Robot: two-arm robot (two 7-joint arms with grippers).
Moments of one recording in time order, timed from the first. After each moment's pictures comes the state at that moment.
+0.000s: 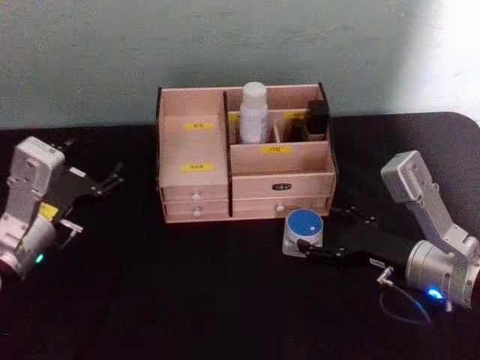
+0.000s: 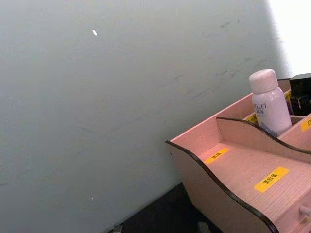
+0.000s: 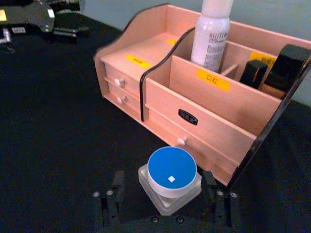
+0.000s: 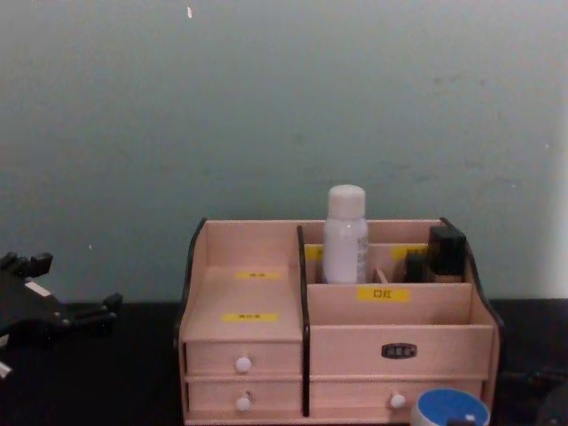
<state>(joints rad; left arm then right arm) -0.20 0.60 0.45 -1.41 -0.25 -0.12 0.03 0.07 0.61 -0.39 -1.68 0.40 0.29 0.40</state>
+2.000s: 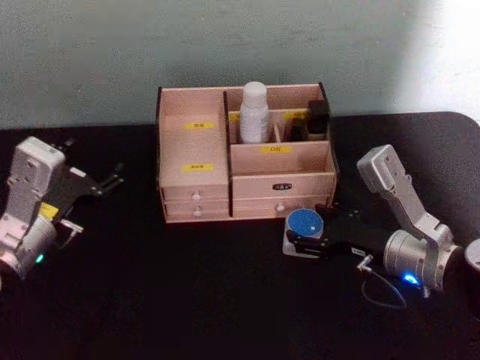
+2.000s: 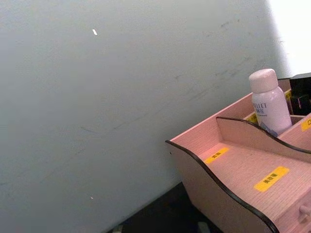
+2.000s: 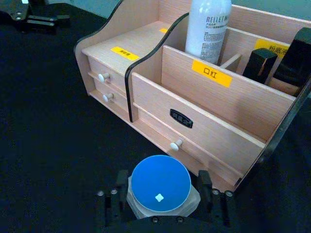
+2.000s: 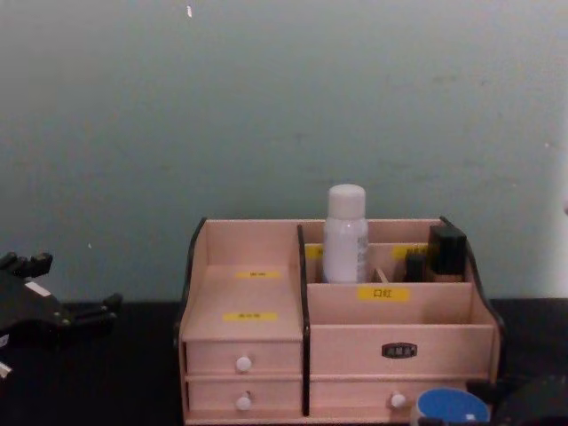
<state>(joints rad) -0.20 0.60 0.45 -1.41 -0.25 -0.12 0.03 0.18 0.51 -0.43 -1.52 0.34 0.29 0.43</state>
